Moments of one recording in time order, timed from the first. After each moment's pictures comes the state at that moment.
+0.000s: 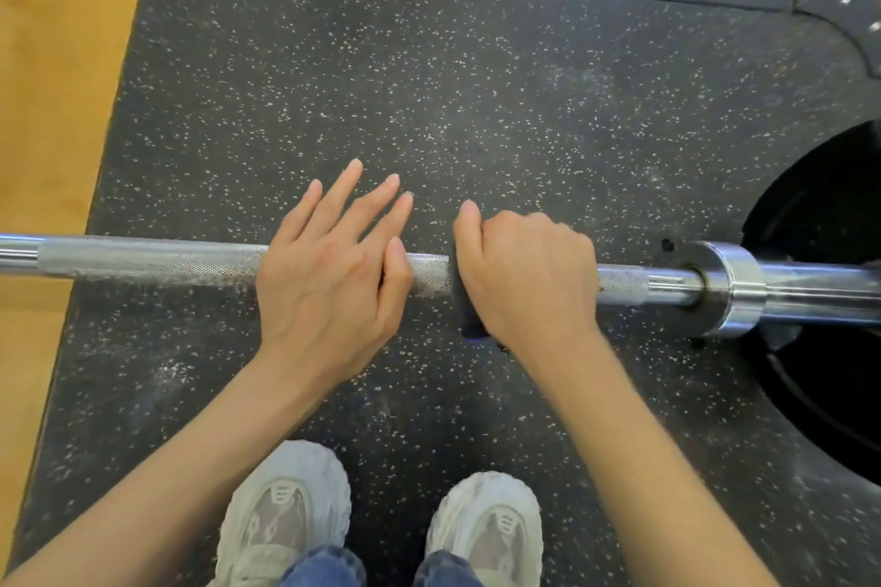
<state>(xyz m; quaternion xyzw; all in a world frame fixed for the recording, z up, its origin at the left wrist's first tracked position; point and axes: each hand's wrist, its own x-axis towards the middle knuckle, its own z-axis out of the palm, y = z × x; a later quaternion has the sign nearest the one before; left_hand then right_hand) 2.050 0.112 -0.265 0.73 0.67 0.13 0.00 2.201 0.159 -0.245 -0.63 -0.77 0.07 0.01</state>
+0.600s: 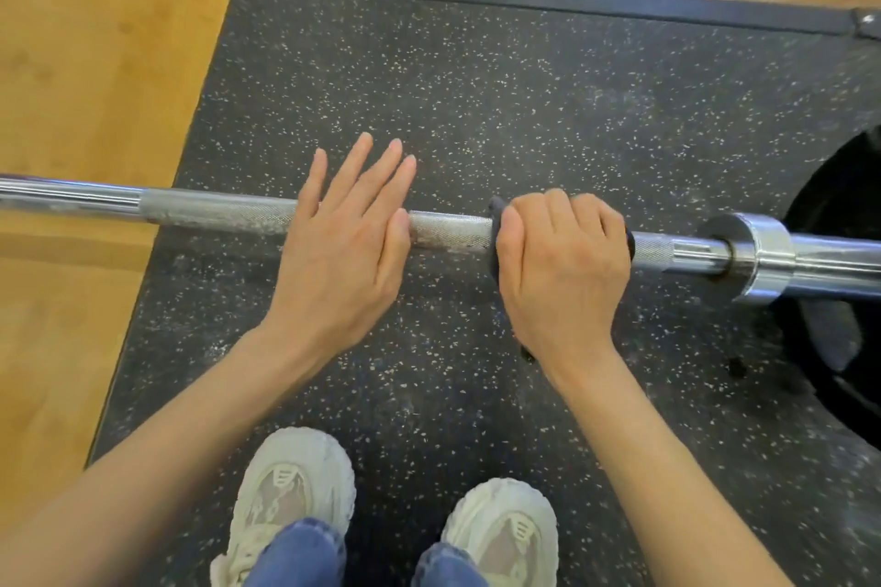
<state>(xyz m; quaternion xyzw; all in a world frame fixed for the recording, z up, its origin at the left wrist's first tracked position) 2.031 0.118 -0.256 0.72 0.68 0.12 0.03 2.215 0.157 -0.272 -0.59 -0.77 -0.06 0.22</state>
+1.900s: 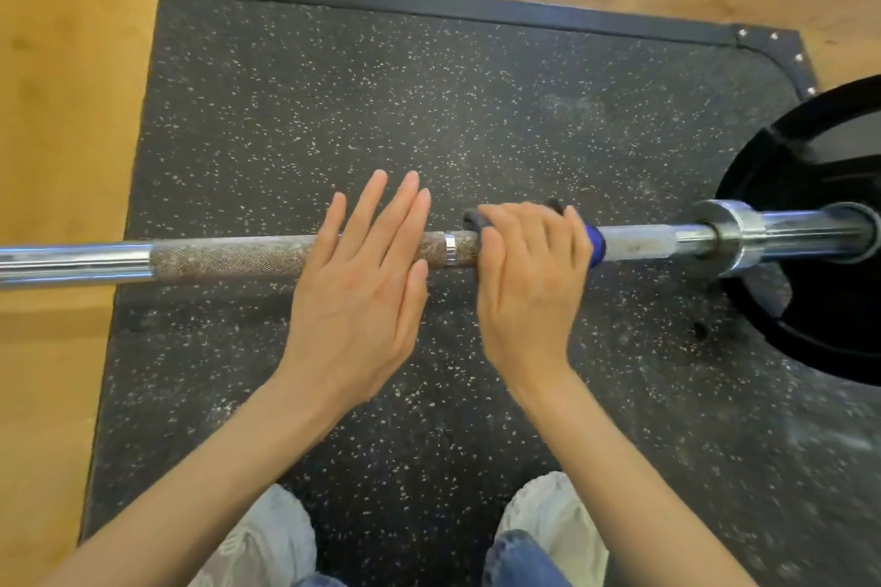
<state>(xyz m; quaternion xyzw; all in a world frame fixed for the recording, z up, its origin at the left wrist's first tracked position) 1.989 0.110 -0.260 0.78 0.61 0.14 0.05 2.149 0.135 -0.283 -0.63 -0.73 -0.07 0.25</state>
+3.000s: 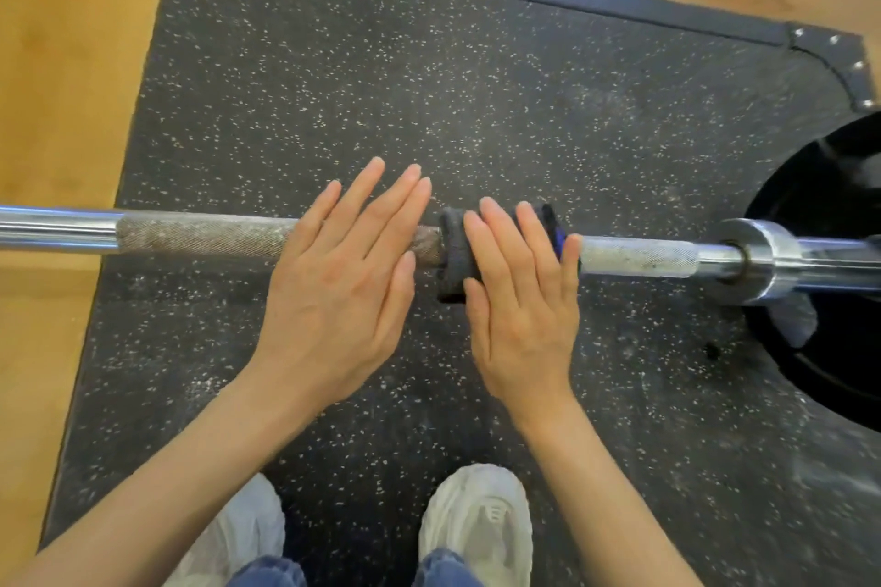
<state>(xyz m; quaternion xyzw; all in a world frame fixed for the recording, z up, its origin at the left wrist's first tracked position) 1.992 0.108 -0.262 0.77 0.62 0.16 0.05 2.168 0.118 -0.304 -0.54 -0.80 -0.03 0.26</state>
